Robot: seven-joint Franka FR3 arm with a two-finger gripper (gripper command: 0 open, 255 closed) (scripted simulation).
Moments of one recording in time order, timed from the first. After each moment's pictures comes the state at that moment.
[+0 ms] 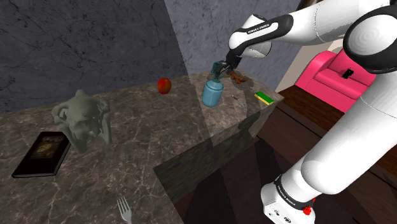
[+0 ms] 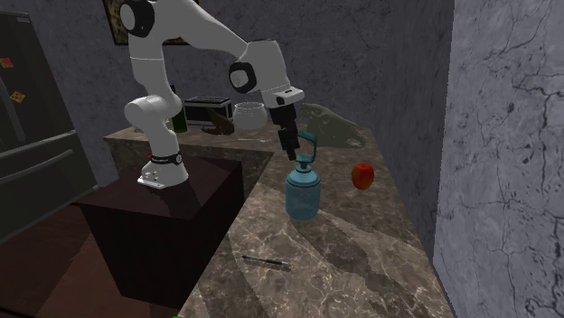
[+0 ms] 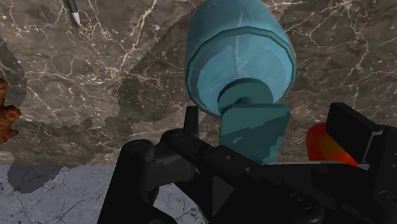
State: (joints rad) arm -0.04 0.08 -0.22 -2.12 0.16 2.48 -0.40
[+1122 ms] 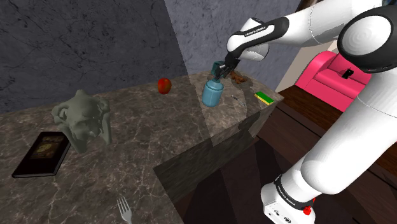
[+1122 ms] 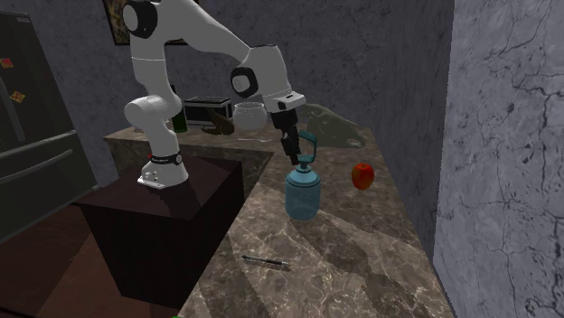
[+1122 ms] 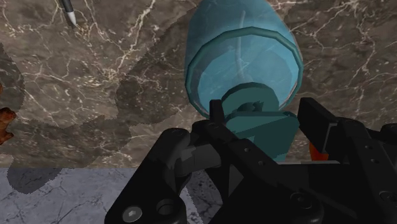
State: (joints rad) arm -0.04 0.11 -0.22 -2.12 0.17 2.51 -0.41
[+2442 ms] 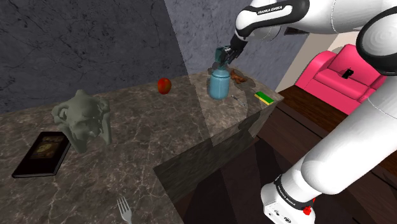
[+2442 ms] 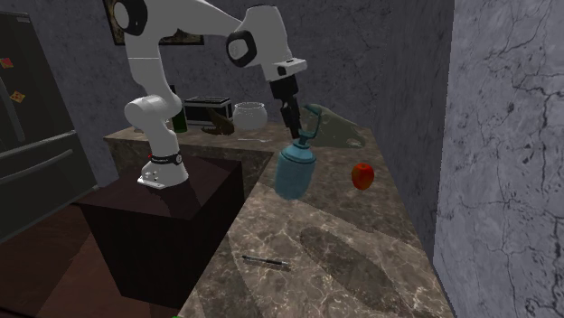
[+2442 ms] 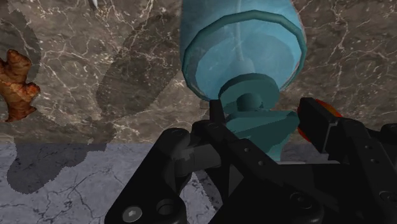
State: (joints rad) arm -0.04 0.02 -0.23 -2.00 0.11 2.30 -0.36
